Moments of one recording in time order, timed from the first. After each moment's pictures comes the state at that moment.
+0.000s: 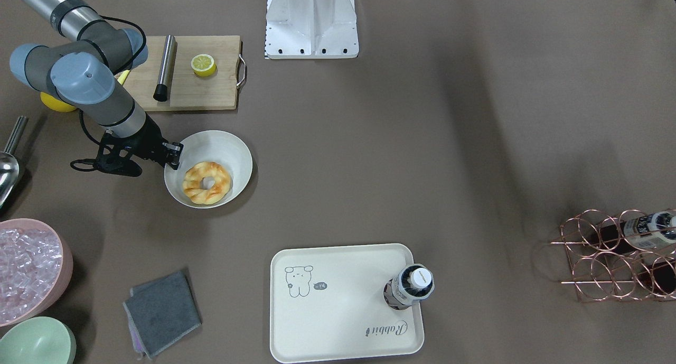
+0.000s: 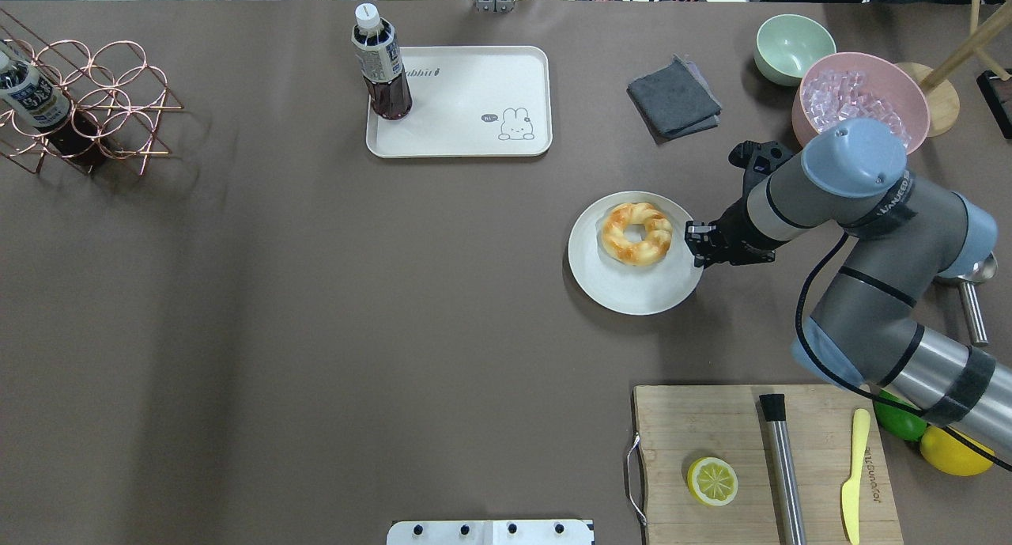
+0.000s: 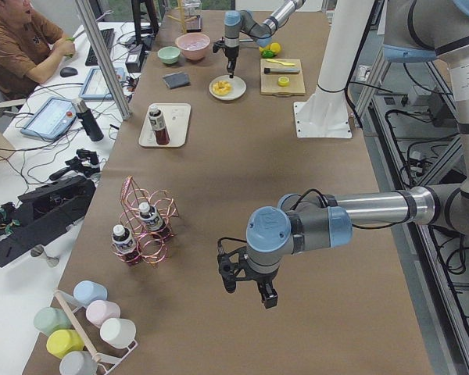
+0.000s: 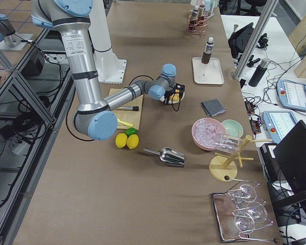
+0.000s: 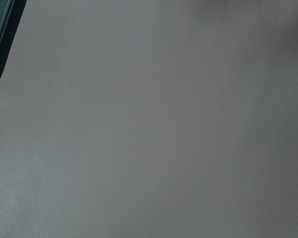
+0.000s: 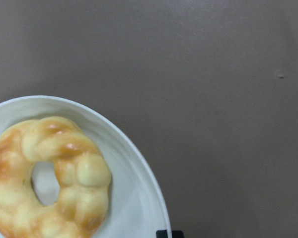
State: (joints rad) left arm -1.73 -1.24 -1.86 -1.48 -2.33 -0.11; right arm 0.73 -1.31 1.69 -1.17 2.09 1.29
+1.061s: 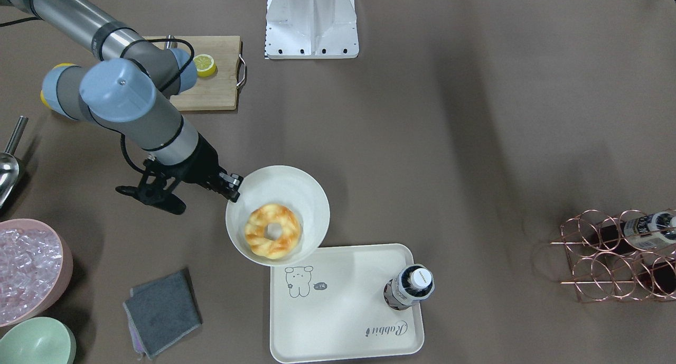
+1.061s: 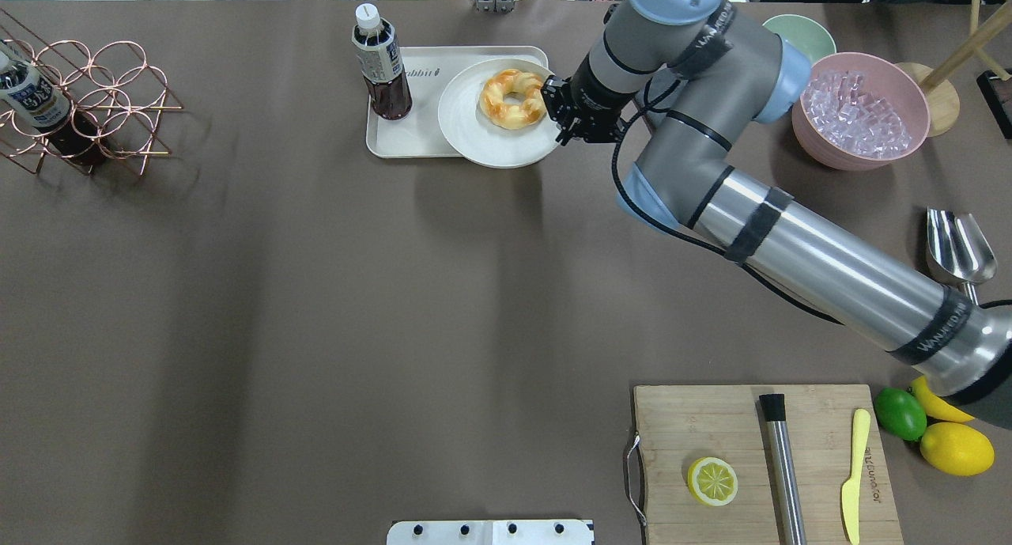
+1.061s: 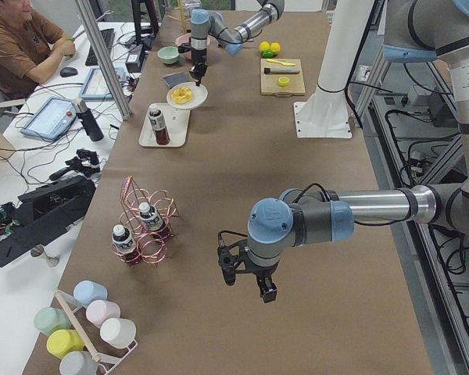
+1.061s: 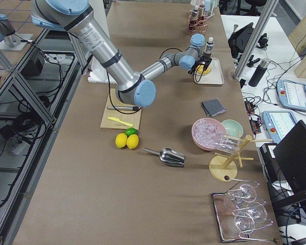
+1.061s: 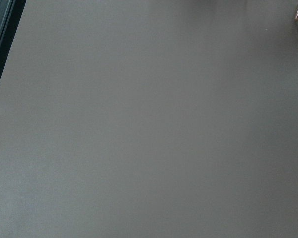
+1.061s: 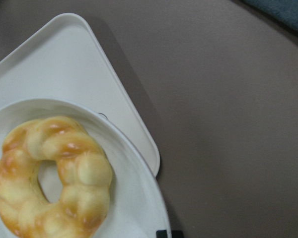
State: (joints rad) left arm -1.74 -1.23 -1.90 -1.47 -2.33 -0.11; right arm 0.81 -0.76 1.26 -1.17 2.14 1.59
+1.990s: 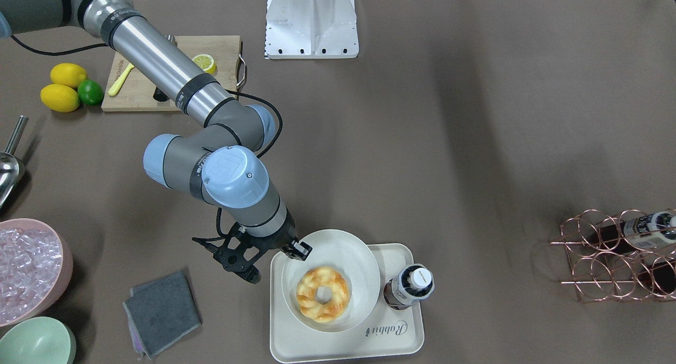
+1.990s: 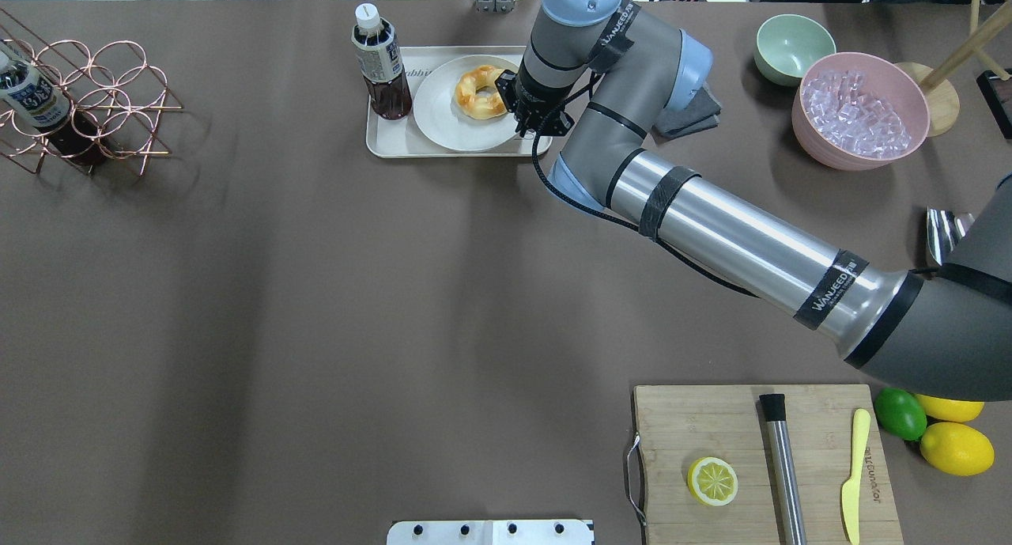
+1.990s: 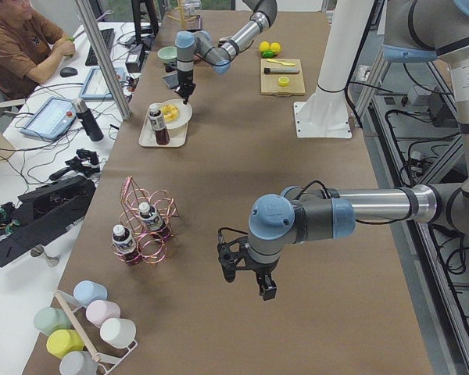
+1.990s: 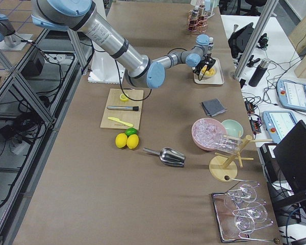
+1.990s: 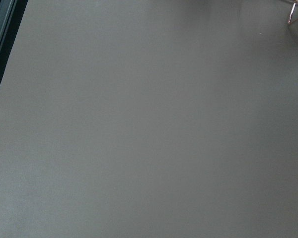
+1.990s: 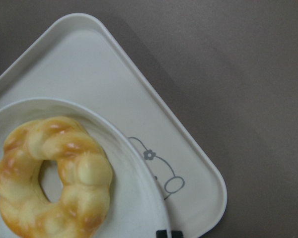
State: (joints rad) left arm -1.74 -1.23 -1.91 -1.47 -2.33 -0.11; right arm 0.77 -0.52 0.86 -1.06 2.06 1.72
